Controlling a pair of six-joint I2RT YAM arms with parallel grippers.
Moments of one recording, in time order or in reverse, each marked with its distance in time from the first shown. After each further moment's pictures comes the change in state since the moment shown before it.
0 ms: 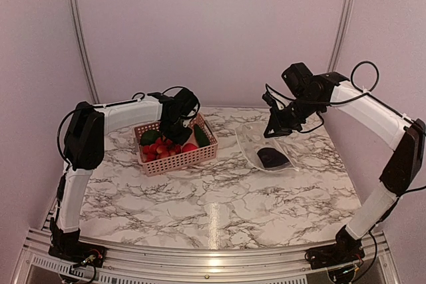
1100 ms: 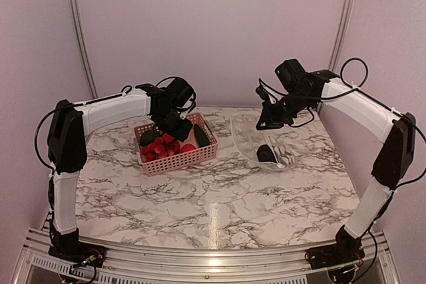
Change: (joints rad) left arm -0.020 -0.182 -0.092 0.003 0.085 -0.077; right arm 0.000 0.093 0.076 0.087 0.002 -0.008
